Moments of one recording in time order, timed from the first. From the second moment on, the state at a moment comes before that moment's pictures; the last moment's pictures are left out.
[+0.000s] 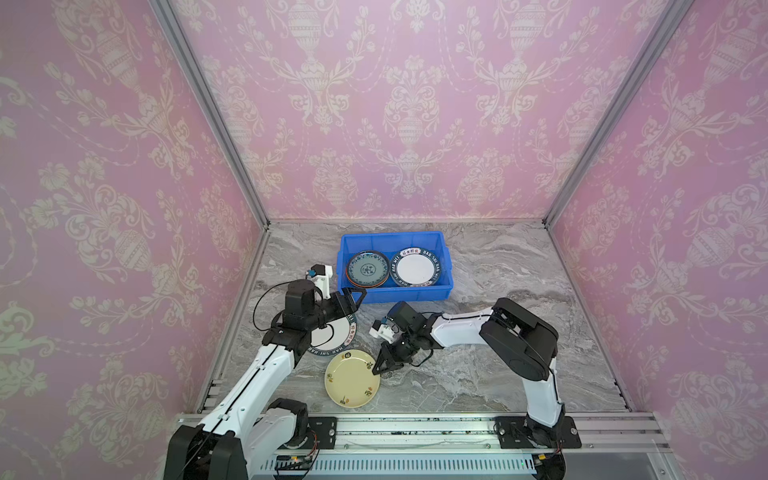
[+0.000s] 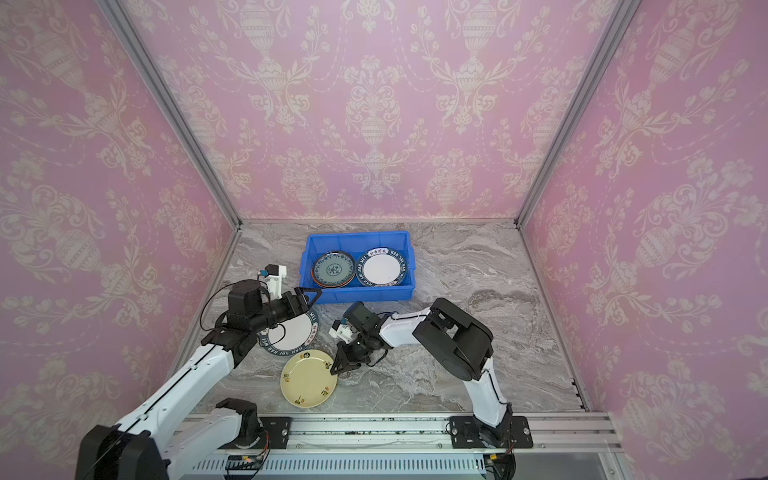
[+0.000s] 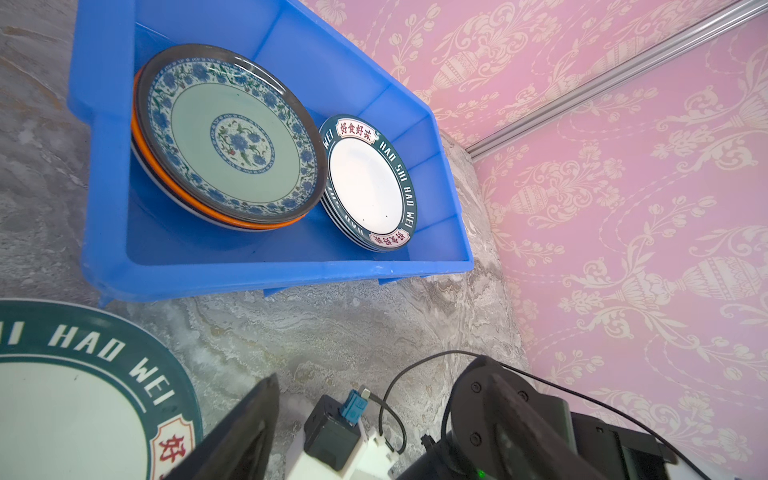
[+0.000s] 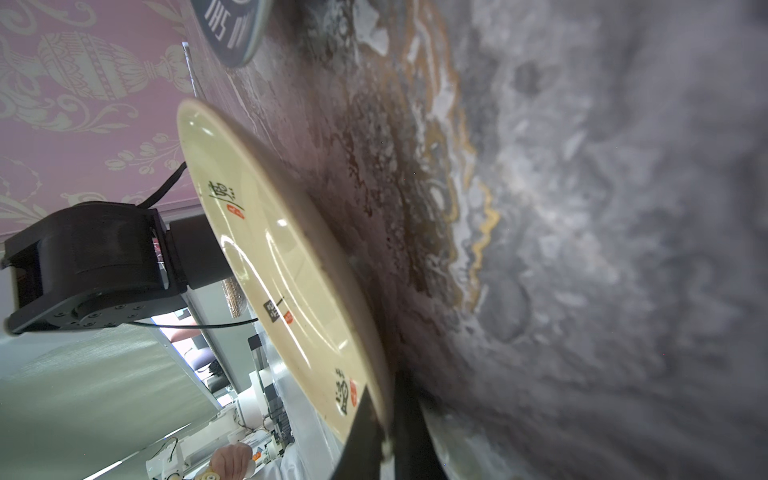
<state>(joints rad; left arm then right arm) -0.18 1.00 0.55 -0.03 0.51 -0.69 0.90 2.02 1.07 -0.07 -0.80 0.68</state>
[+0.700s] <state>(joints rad) -0.18 1.09 0.69 0.00 0.44 -0.62 0.77 1.76 1.30 -0.63 -0.58 0.53</state>
